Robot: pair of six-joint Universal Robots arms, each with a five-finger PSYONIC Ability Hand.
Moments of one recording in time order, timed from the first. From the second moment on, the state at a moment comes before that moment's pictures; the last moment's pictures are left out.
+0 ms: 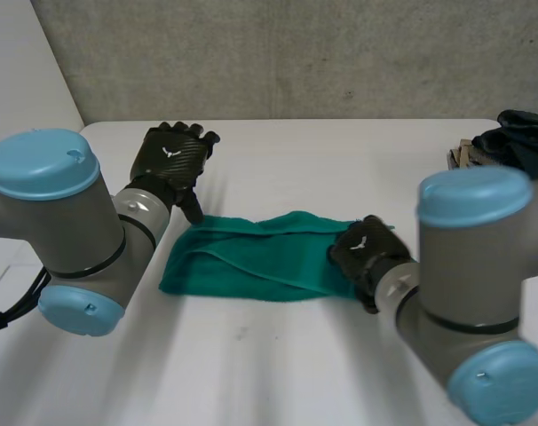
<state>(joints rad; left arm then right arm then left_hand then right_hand) 4.21 -2.00 -1.42 3.36 -1.61 3.48 2.20 -1.13 1.48 0.15 1.64 2.48 0.19 0.20 0.21 0.20 0.05 0.59 0.58 0.57 0.58 0.37</state>
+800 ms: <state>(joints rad) 4.32 -2.06 -1.34 3.31 -1.53 3.49 2.21 -1.24 1.11 0.15 1.50 2.57 0.19 0.20 0.21 0.20 0.05 1.10 1.17 1.19 1.20 0.99</state>
